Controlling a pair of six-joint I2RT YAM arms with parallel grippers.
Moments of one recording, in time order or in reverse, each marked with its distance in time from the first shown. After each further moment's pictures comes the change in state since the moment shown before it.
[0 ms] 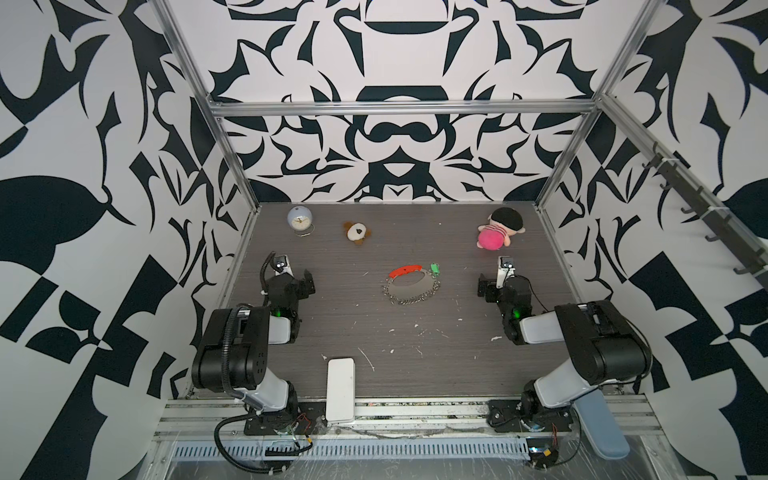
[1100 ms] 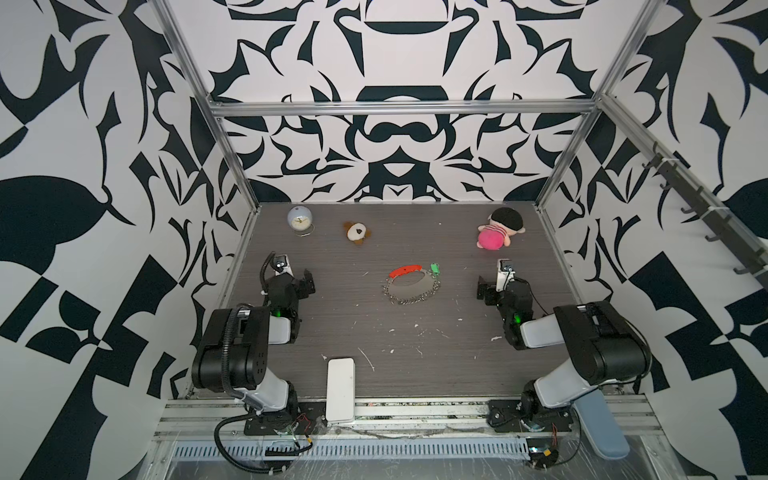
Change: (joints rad) left arm -0.002 -0.001 -0.004 0.018 0.000 0.000; right arm 0.001 0.000 -0.061 0.090 -0.044 -0.004
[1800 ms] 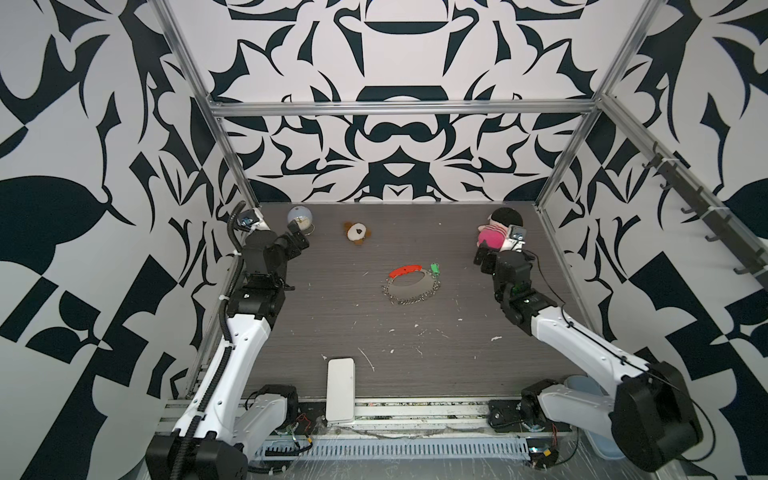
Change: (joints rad) left arm -0.125 -0.547 0.589 -1.101 -0.121 -0.389; right arm 0.232 -0.442 0.415 -0.805 0.430 0.365
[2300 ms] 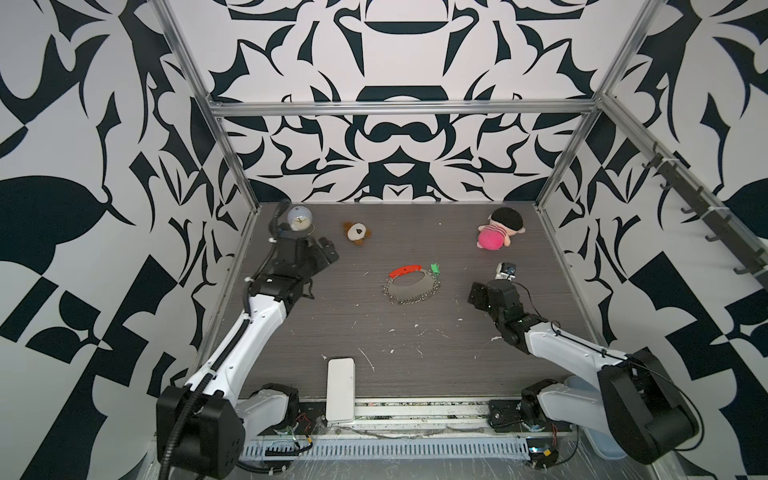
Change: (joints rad) left arm -0.252 0.181 -0.008 -0.091 0.180 -0.207; right arm 0.011 0.070 -0.274 0.064 -0.240 0.177
